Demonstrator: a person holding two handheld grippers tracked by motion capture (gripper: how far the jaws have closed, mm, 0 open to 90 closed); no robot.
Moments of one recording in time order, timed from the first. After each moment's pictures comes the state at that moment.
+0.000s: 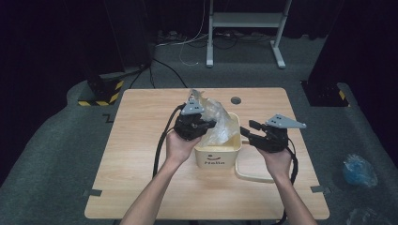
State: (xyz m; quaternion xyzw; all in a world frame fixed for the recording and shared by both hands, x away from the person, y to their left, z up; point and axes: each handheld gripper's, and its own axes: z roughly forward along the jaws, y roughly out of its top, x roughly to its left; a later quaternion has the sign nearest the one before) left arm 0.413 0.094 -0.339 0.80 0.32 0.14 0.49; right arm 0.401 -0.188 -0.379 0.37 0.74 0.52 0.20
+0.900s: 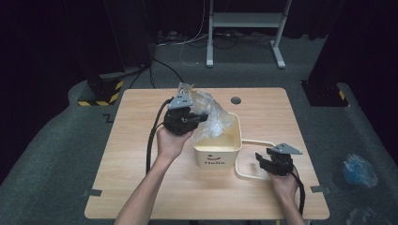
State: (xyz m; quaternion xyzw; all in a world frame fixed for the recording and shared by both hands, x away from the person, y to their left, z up) left arm 0.409 0.117 -0.316 0.78 0.33 0.15 0.51; right arm 0.393 -0.238 -0.507 0.48 0.75 0.39 0.23
